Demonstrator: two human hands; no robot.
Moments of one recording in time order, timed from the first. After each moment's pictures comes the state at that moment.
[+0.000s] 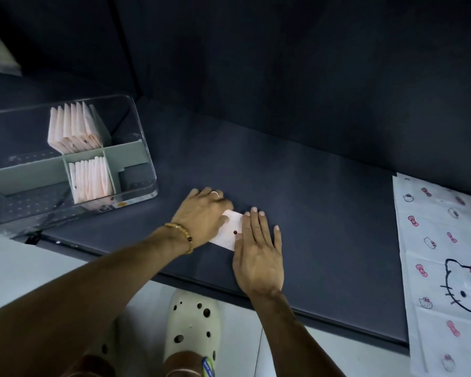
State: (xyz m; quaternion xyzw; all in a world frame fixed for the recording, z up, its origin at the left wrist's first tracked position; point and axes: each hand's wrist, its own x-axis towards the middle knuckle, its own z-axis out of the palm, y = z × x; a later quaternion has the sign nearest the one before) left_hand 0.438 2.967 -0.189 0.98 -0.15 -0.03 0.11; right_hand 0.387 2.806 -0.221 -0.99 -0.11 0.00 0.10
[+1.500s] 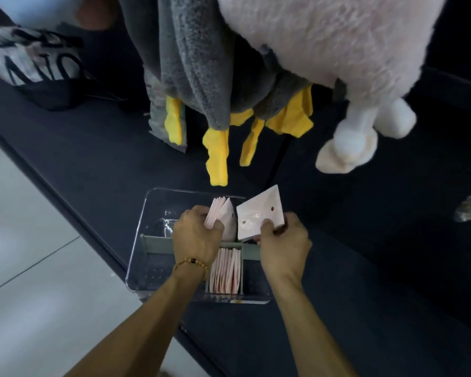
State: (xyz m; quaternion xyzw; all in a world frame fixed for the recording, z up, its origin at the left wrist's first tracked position) left_hand 0.443 3.184 -0.130 0.78 0.40 0.26 0.40; right_hand 0.496 3.059 -0.103 -0.85 -0.07 -0.04 0.53
